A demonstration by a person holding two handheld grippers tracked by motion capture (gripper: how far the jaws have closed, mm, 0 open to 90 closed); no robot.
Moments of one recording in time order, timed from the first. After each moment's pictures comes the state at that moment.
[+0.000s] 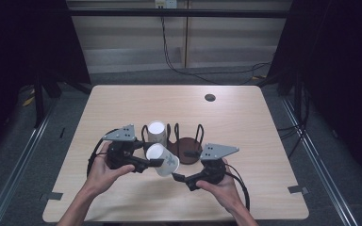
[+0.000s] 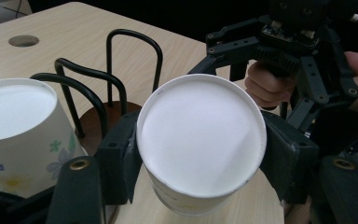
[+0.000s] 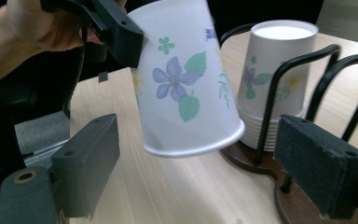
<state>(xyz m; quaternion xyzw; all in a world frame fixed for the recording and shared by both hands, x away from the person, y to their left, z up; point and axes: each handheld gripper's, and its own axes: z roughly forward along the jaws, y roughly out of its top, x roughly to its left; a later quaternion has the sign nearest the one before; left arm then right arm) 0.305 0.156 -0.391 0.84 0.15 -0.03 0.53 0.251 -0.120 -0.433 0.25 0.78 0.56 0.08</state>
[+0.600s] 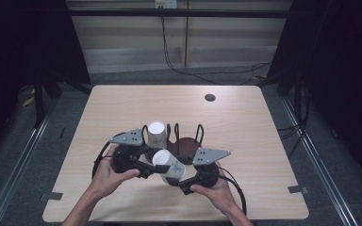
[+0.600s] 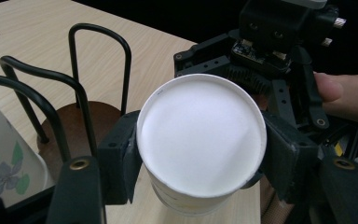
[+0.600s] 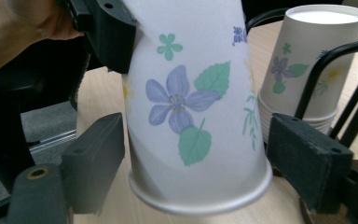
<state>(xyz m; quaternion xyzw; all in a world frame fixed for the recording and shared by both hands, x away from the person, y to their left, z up) 0.295 0.142 -0.390 0.84 0.14 -0.06 0.53 0.249 -0.107 -0.444 0.22 0.79 0.56 0.07</state>
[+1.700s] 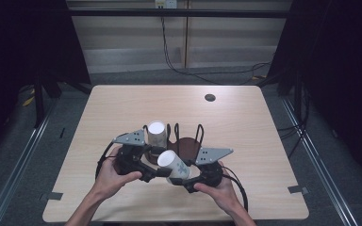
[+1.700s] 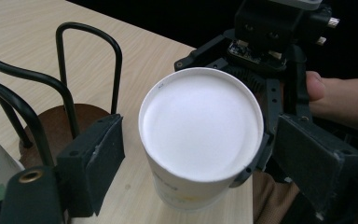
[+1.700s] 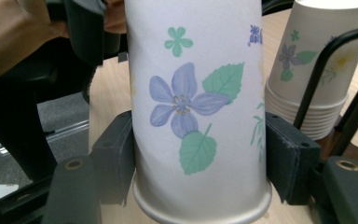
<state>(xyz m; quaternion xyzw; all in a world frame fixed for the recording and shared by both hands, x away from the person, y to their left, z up) 0.296 0.136 -0.395 0.83 0.14 -0.08 0.53 0.249 -0.117 -0.441 0.22 0.81 0.54 0.05</state>
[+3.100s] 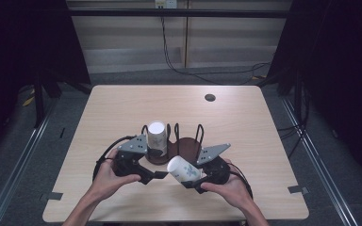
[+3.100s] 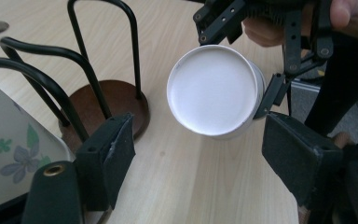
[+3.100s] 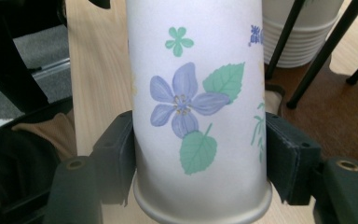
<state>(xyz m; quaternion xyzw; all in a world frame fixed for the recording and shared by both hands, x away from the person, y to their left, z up) 0.295 0.138 -0.403 0.88 0.09 -0.01 0.46 0.255 -0.133 -0.436 0.23 0.88 0.41 0.03</state>
